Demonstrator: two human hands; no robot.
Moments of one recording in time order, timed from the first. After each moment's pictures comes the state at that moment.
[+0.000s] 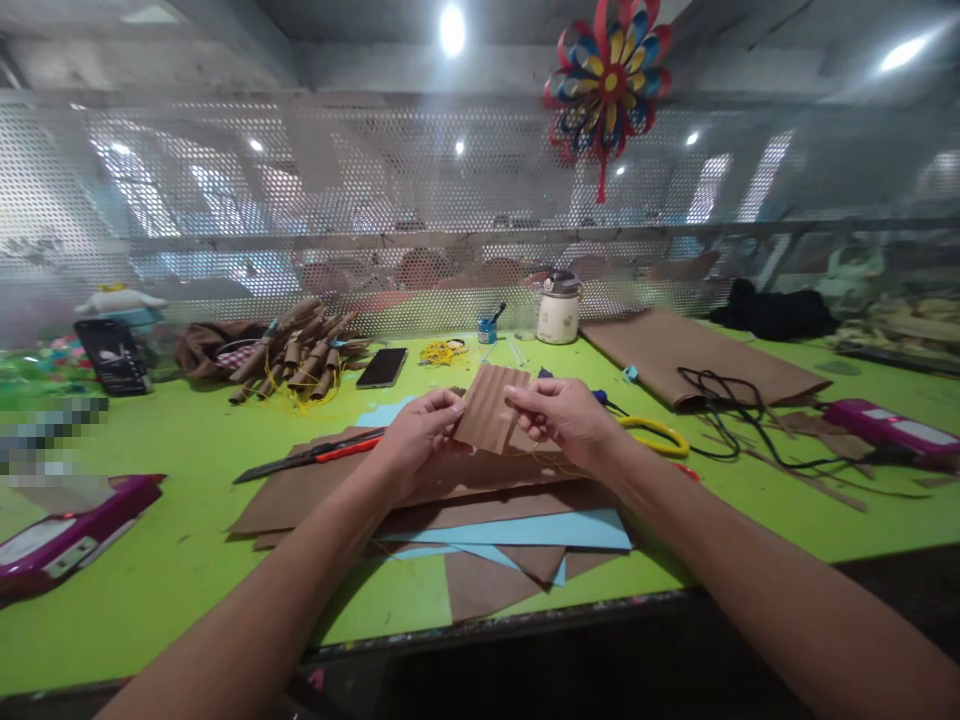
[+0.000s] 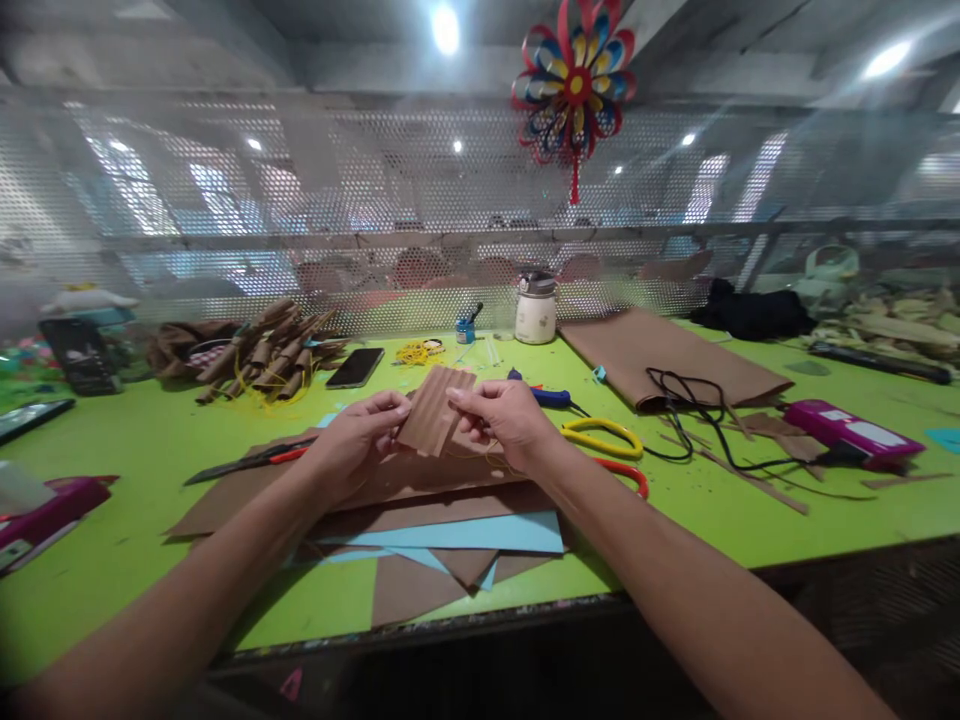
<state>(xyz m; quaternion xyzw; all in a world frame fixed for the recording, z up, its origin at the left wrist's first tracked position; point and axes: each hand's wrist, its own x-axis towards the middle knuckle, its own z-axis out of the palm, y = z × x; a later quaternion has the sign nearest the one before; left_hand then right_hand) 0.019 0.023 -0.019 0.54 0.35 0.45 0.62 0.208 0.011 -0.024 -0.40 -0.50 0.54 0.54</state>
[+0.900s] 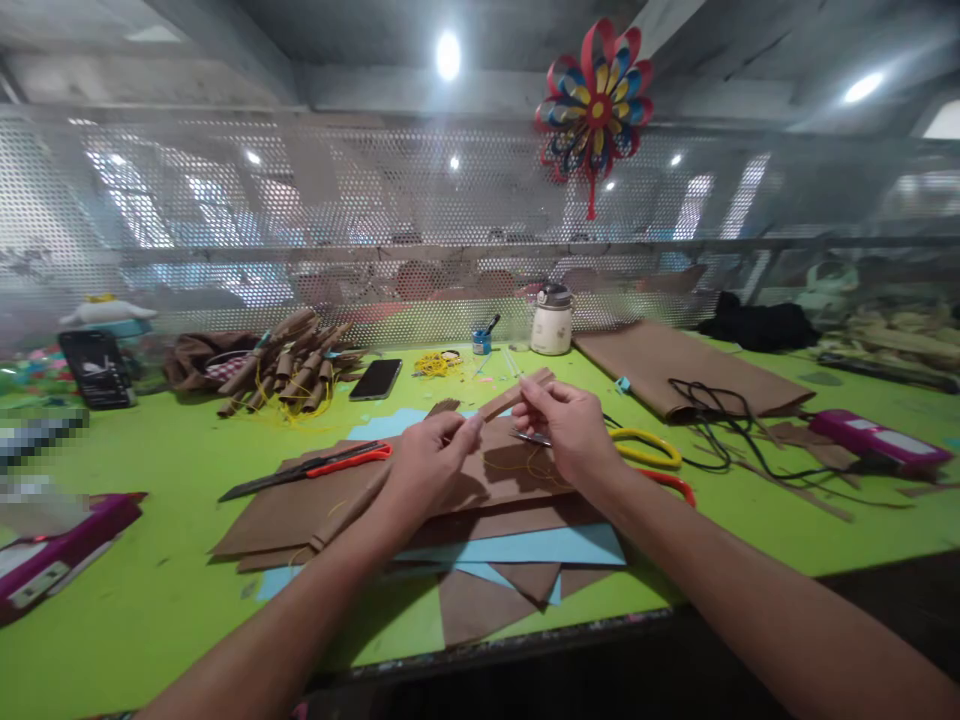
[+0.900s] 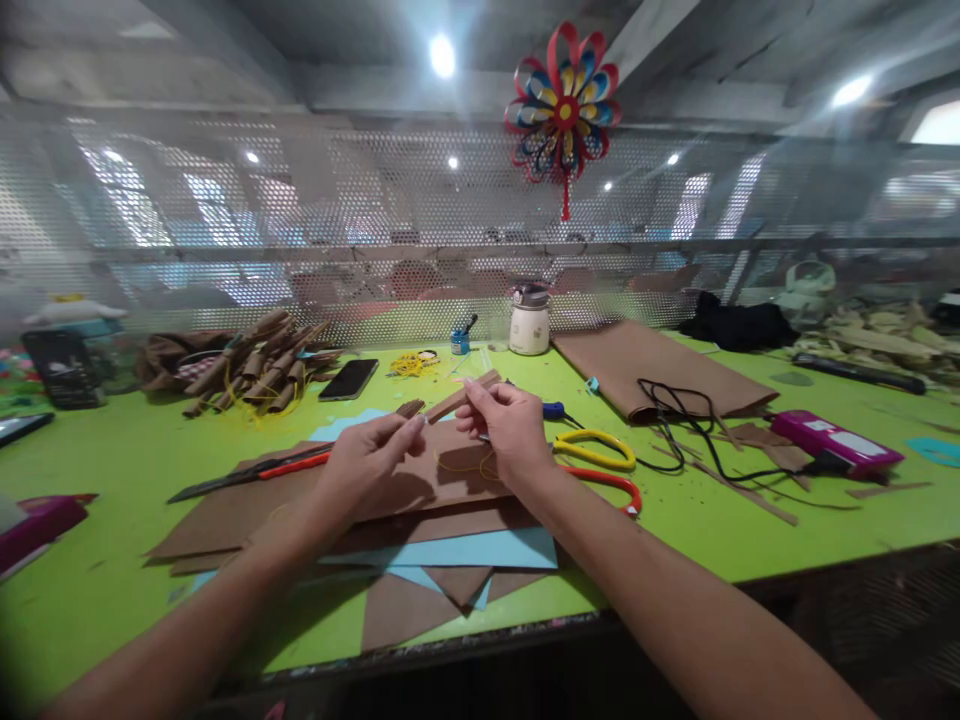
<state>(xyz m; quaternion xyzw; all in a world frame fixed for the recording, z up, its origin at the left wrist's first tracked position) 0.030 0.013 -0.018 0.75 0.46 0.41 0.25 0.197 0.010 -0.023 -0.37 -0.40 0.47 0.70</state>
